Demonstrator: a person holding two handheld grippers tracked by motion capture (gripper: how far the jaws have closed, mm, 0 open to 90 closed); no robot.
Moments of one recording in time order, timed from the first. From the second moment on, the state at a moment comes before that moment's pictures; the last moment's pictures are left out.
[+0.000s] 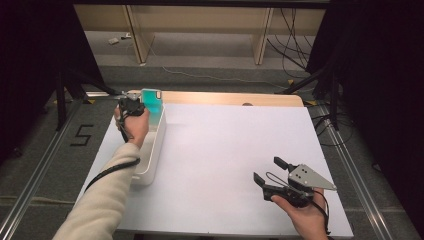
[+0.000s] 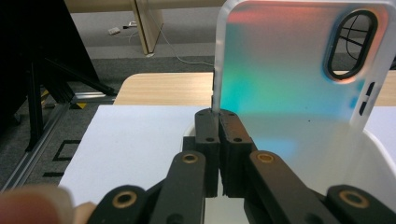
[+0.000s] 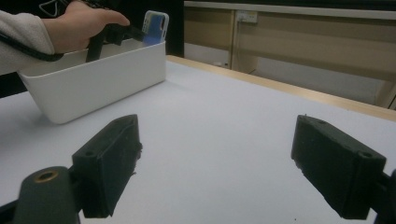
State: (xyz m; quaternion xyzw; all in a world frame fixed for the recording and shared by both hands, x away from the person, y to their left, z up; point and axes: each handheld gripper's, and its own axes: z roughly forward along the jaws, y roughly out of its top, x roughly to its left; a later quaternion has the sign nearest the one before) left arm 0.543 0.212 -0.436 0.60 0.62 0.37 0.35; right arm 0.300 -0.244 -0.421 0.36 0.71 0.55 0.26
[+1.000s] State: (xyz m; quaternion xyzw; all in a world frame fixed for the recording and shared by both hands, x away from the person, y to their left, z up) left arm 0.542 0.210 -0.428 0.61 0.61 0.37 0.35; right arm 0.299 -0.245 -0.421 0.36 0.72 0.54 0.25
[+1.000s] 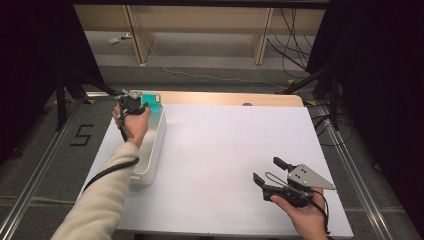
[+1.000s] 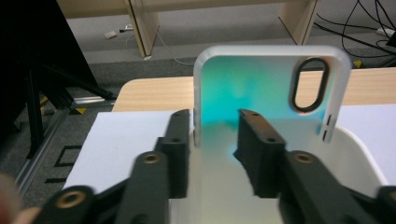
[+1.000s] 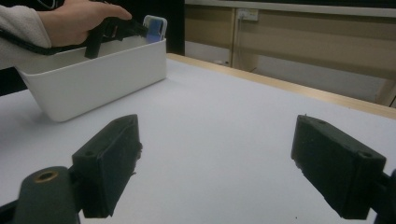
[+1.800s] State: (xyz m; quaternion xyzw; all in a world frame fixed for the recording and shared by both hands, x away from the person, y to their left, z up) left arm 0.511 0.221 -0.402 0.62 0.58 0.35 0.40; right arm 0.299 -0.244 -0.421 0.36 0.71 0.55 0.25
